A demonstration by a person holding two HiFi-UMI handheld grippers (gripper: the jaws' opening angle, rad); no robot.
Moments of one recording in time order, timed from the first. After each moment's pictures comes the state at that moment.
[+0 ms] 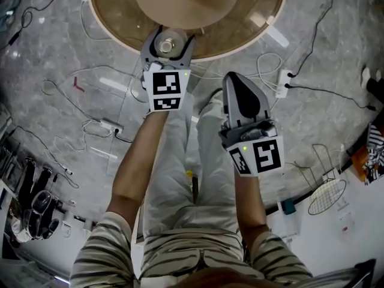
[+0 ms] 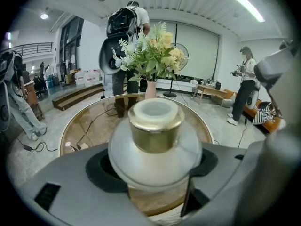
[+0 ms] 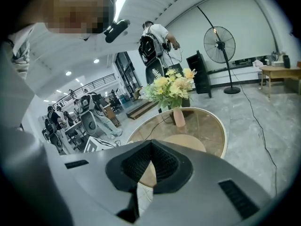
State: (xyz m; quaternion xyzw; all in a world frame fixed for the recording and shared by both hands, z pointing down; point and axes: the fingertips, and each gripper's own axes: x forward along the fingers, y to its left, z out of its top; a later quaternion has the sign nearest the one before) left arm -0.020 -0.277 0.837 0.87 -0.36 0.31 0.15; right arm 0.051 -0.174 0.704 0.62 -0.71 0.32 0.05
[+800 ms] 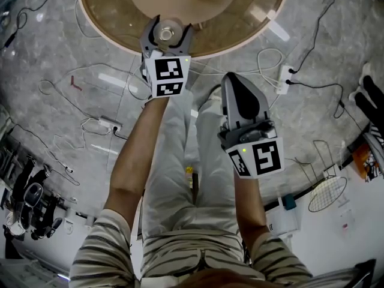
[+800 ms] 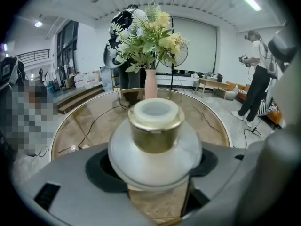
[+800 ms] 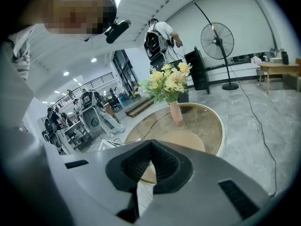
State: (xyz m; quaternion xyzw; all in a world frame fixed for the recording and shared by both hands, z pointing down) left arm -0.009 -0.289 0.884 0.86 -0.36 0.34 0.13; right arm 0.057 -0.165 0.725 0.62 -0.71 0.34 0.05
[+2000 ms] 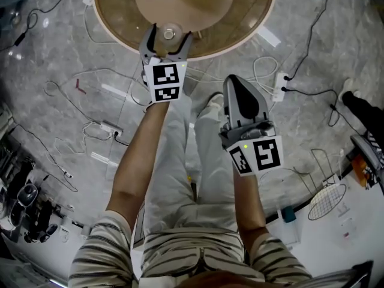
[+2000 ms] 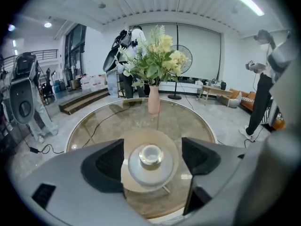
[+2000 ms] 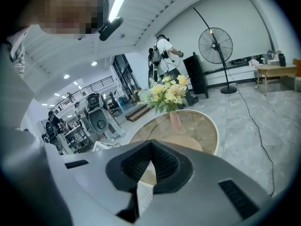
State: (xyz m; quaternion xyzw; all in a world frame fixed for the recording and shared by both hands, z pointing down) left arm -0.015 -0.279 0.827 0.86 -0.39 0.30 0.13; right arm 0.069 -0.145 0.681 0.63 -0.71 0.33 0.03
